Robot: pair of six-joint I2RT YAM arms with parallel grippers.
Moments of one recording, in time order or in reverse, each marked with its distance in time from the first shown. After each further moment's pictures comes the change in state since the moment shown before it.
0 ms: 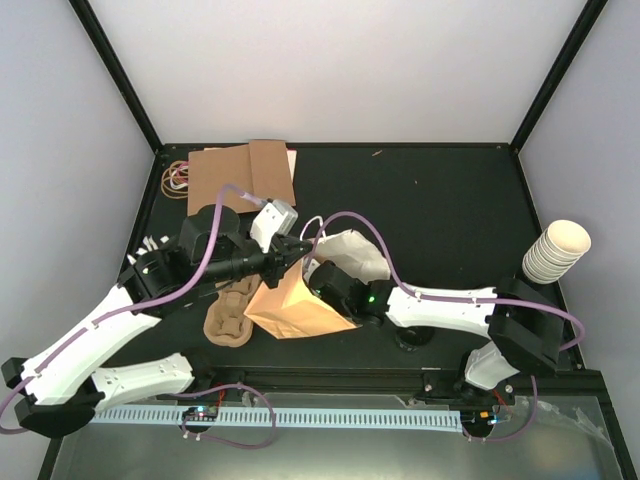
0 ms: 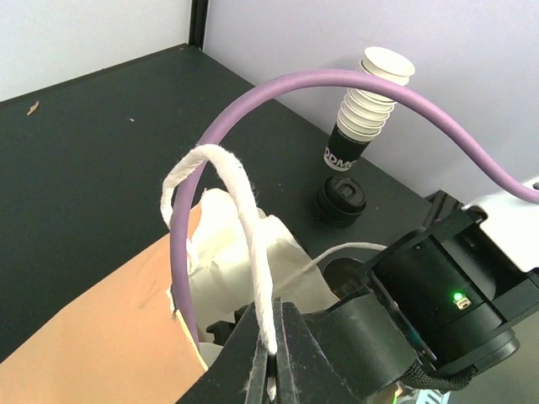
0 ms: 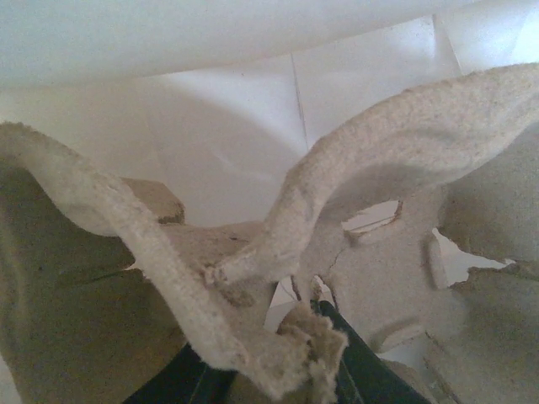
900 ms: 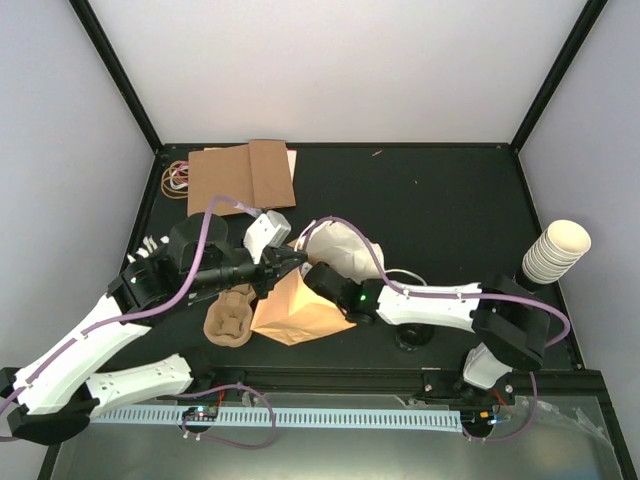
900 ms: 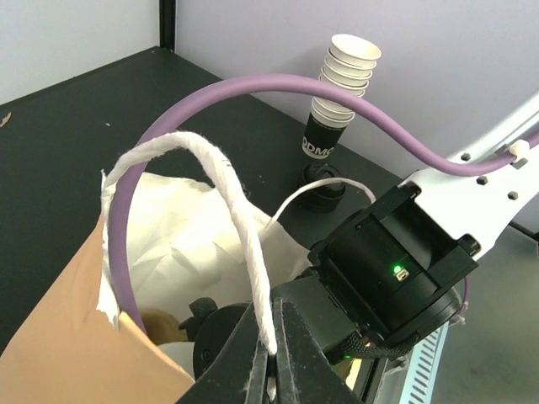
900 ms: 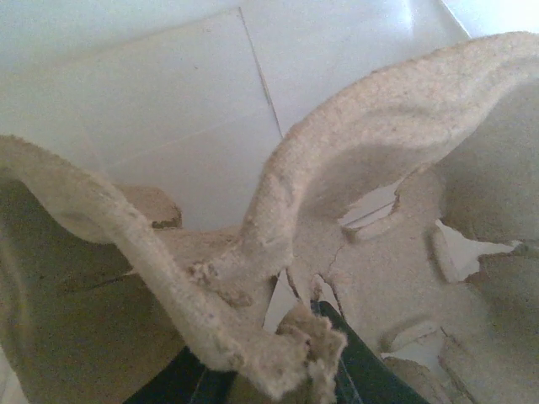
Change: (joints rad) left arm 0.000 -0.065 -0.033 -0.025 0.069 0.064; right arm 0.000 0.085 0.035 -0.001 -0.029 -0.096
